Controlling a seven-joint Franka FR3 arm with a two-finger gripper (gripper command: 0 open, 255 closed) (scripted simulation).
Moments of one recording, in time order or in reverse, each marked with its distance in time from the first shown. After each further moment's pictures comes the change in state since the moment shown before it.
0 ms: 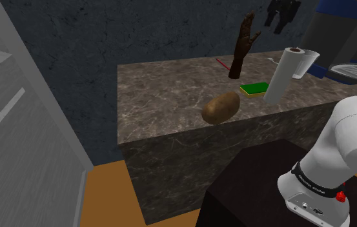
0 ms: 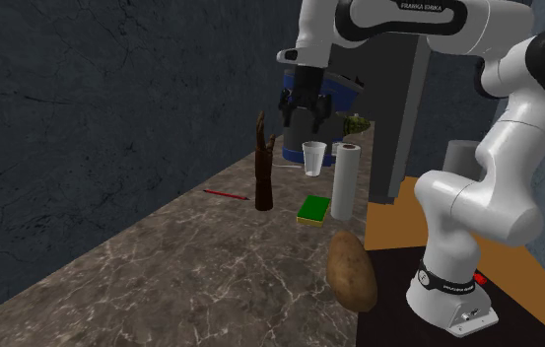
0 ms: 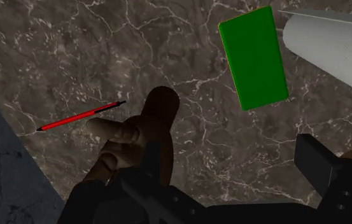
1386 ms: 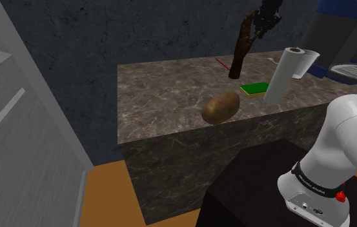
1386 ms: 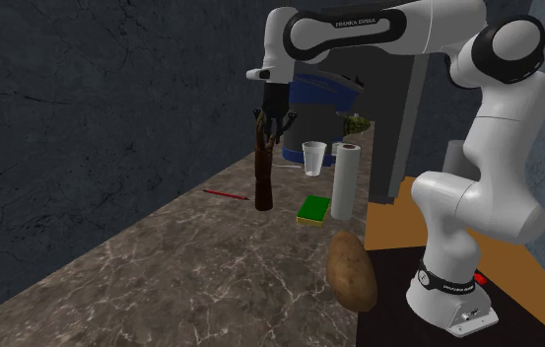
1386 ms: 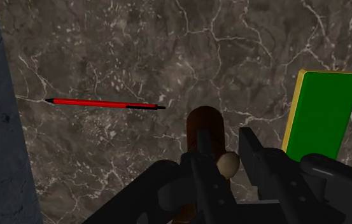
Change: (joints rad) arm 0.182 0.313 -0.319 0.195 0.076 0.089 -0.556
